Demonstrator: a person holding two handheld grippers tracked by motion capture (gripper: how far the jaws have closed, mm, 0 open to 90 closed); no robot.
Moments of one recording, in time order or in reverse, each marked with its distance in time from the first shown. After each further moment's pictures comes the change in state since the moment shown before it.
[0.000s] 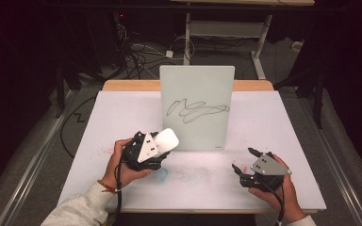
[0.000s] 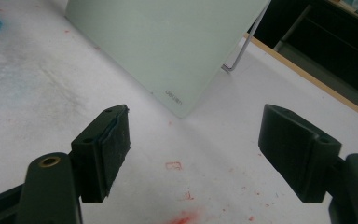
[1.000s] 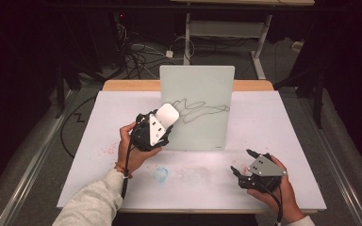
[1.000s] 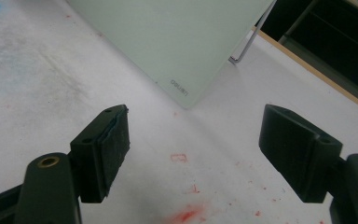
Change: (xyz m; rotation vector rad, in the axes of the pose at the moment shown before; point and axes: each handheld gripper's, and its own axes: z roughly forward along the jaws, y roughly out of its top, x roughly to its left) left arm 0.020 0.020 0.040 -0.072 0.297 -0.052; right arm 0.005 -0.004 0.005 0.031 0.005 -0.023
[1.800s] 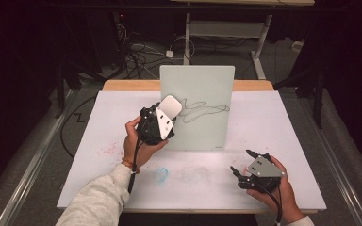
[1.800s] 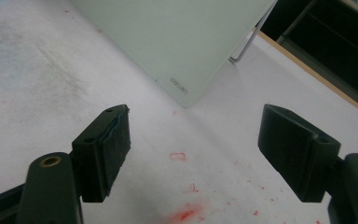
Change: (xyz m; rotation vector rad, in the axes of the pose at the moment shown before) left arm -0.003 0.029 0.010 0.027 0.115 -0.005; right arm 0.002 0.000 0.001 0.010 -0.010 -0.021
